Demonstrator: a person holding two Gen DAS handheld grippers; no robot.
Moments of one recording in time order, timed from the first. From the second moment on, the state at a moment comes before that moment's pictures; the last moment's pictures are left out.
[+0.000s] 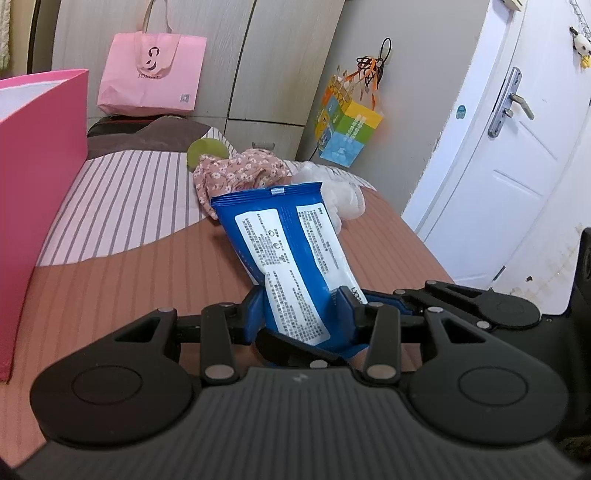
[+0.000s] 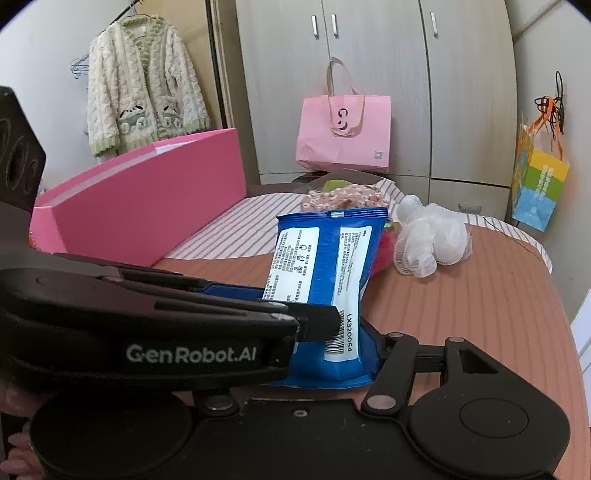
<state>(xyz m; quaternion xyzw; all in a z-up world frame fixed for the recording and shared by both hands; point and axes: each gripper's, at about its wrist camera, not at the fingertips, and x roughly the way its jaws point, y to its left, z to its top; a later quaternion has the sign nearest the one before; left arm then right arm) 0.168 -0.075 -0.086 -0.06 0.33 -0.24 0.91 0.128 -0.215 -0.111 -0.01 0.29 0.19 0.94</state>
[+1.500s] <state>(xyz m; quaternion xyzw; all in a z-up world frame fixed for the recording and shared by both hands) 0.031 0.059 0.007 -0.07 0.37 -0.20 0.90 0.015 -0.106 -0.023 -0.10 0.30 0.37 0.88</state>
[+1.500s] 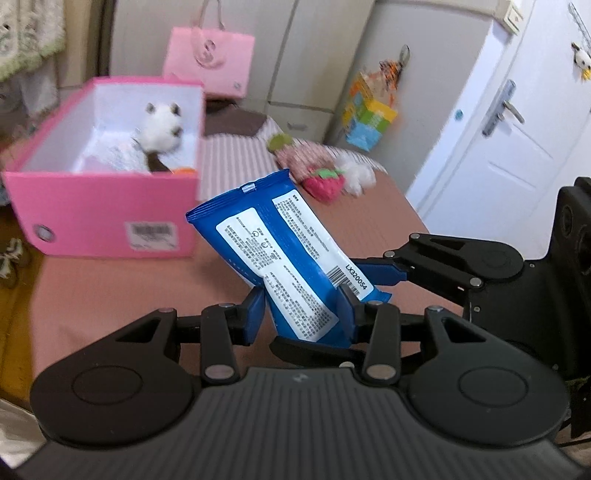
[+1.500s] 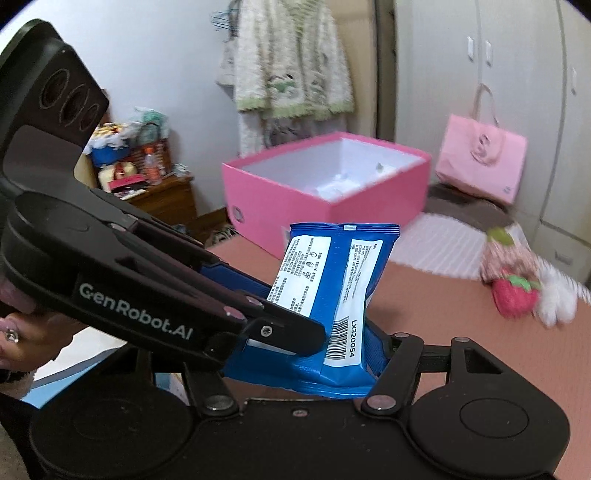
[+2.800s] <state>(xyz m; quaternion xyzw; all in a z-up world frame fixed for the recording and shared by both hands) 0.271 0.192 0.013 -0.14 0.36 -0.12 0.91 0.261 0.030 -0.006 -0.08 0.33 0.39 0.86</state>
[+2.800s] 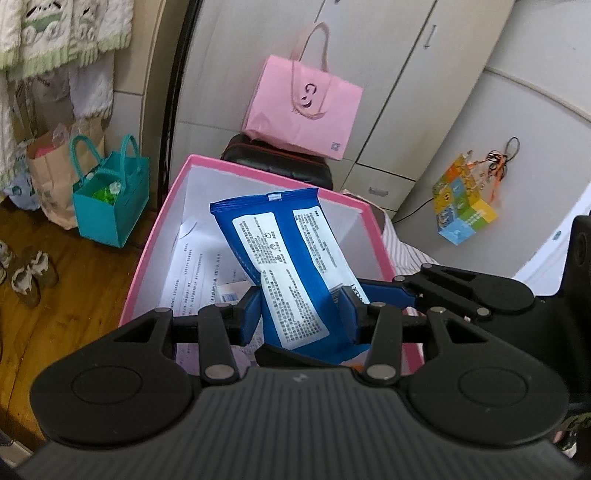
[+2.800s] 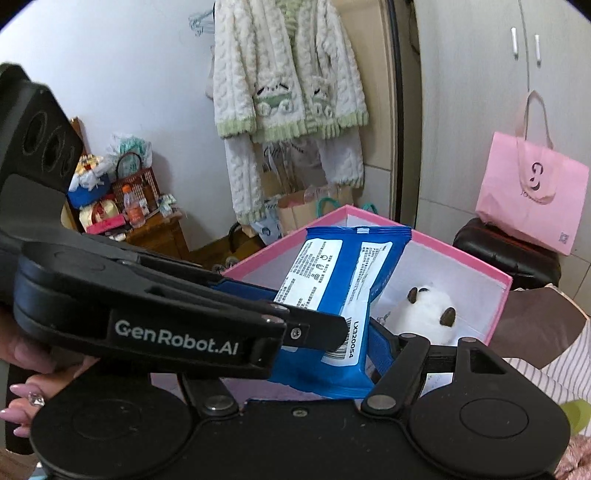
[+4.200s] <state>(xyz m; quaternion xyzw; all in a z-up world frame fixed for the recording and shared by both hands) 0.101 0.121 0.074 -0.02 0.32 -0.24 0.92 0.137 -0.114 0.039 -0.08 0.31 0.38 0.87</state>
